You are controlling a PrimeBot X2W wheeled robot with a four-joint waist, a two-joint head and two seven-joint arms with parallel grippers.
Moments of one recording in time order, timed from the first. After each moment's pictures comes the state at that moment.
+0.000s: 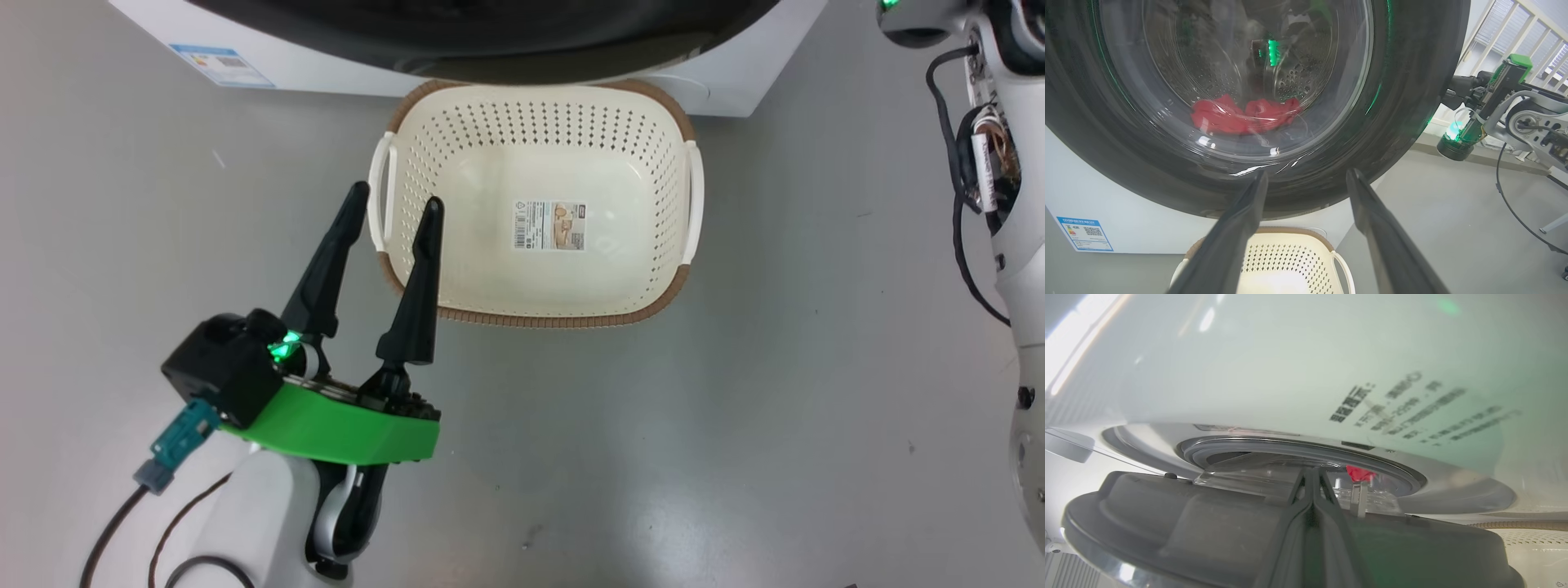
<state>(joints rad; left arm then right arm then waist) -0.46 0.04 -0.27 0.10 -0.44 -0.07 -0.25 -1.24 -0.14 0.08 0.77 1.53 0.13 0.50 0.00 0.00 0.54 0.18</state>
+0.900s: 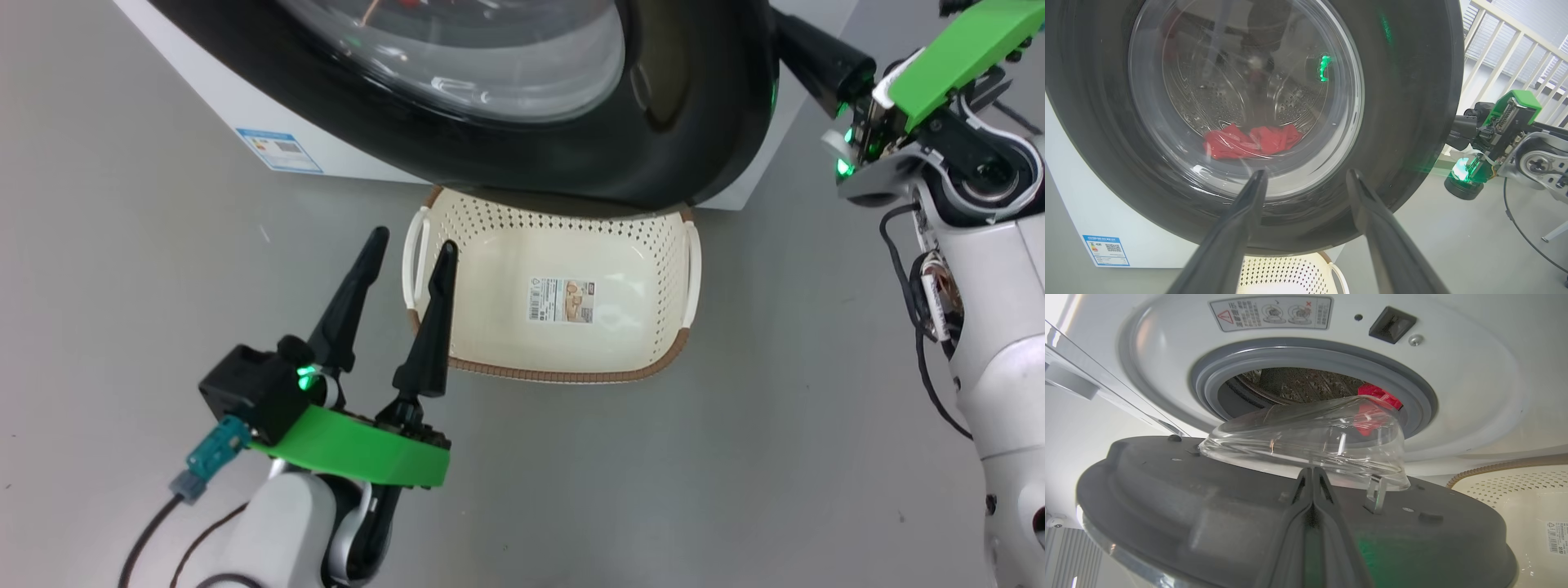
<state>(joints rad) -0.42 0.04 -0.29 0.16 -0.43 -0.07 -0.25 -0.99 -0.14 0.08 0.71 1.54 0.13 0.57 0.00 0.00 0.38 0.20</state>
